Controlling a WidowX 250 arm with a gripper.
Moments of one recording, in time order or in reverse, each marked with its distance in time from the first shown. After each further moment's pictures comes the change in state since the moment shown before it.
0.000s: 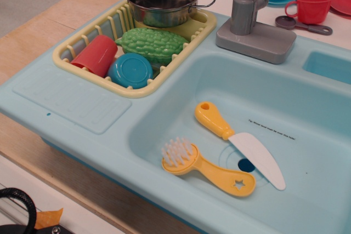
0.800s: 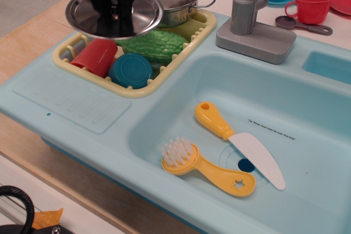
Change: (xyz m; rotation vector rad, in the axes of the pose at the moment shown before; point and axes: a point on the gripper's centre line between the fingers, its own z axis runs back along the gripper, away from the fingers) arm -0.093 0.019 -0.001 -0.001 0.001 0.278
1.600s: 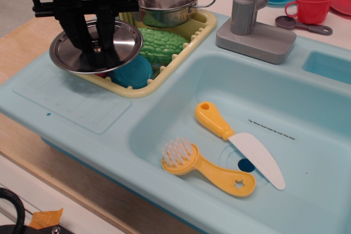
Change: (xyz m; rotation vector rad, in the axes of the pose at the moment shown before) arm -0.013 0.021 -0.030 -0.069 0.021 0.064
